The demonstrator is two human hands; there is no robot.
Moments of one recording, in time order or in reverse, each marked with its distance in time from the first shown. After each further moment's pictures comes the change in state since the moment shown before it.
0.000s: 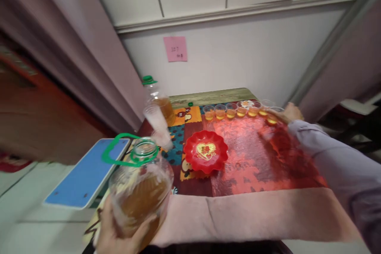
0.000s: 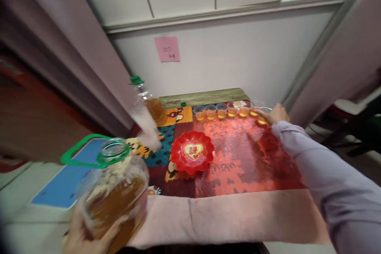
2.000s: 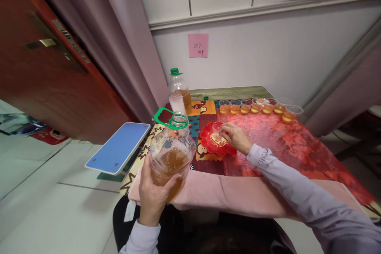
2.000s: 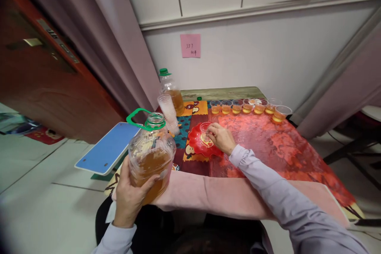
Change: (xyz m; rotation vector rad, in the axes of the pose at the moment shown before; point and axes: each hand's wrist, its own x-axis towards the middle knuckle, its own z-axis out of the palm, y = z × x) left_hand 0.003 0.021 0.004 -0.160 0.020 0.052; right_hand -0.233 -0.126 0.069 0.474 -0.242 -1.149
